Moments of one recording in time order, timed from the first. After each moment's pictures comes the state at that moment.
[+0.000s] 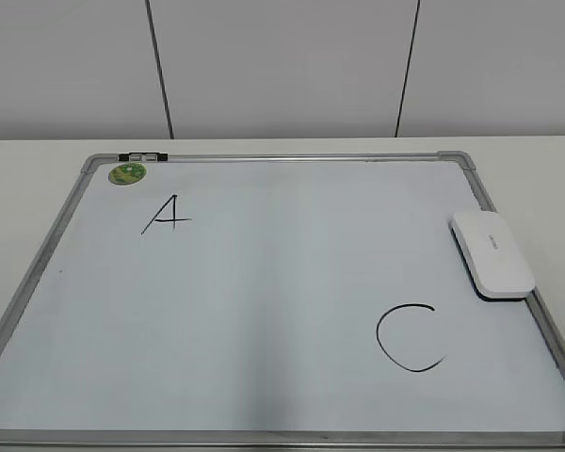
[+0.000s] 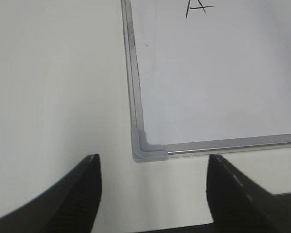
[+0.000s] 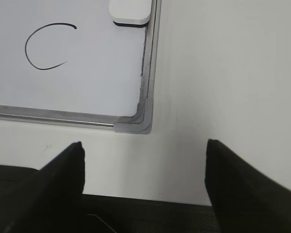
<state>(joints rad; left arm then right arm) -0.02 0.19 -0.51 -0.11 1.10 0.05 0.07 0.28 -0.50 -0.01 1.13 -0.05</state>
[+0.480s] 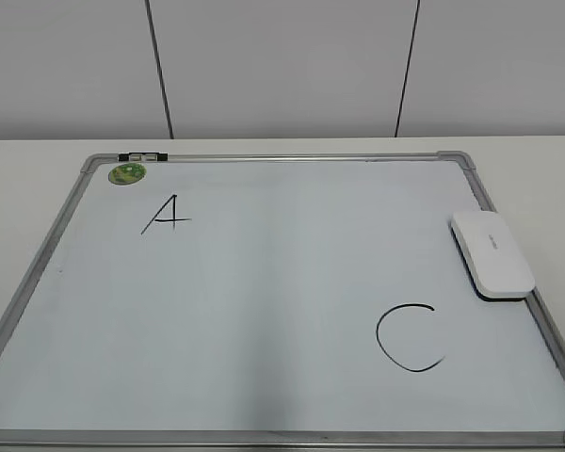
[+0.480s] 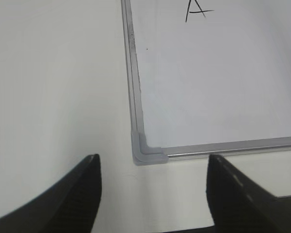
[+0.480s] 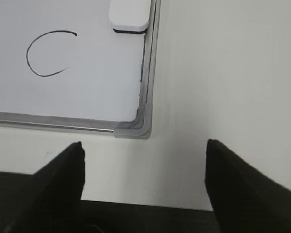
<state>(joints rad) -0.02 0.19 -0.51 -0.11 1.10 0.05 0.06 0.24 -0.50 -0.01 1.13 -0.05</state>
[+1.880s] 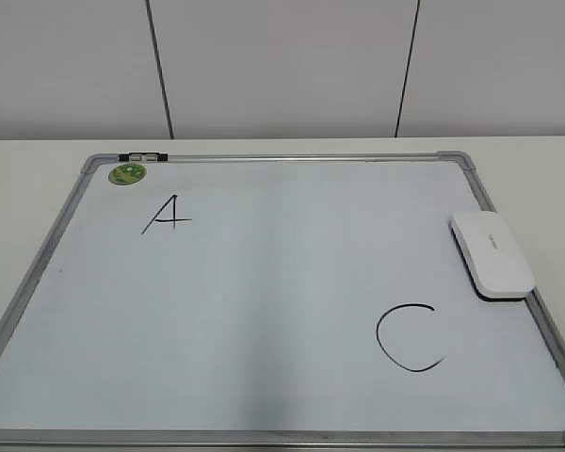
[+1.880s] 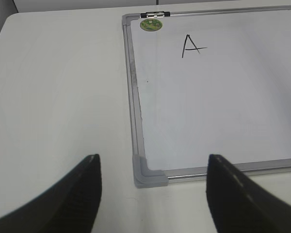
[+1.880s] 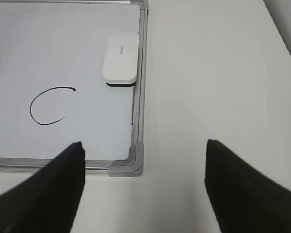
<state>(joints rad) -0.02 0.01 -0.51 -0.11 1.10 0.05 0.01 -0.02 -0.50 -0.01 1.14 -0.05</state>
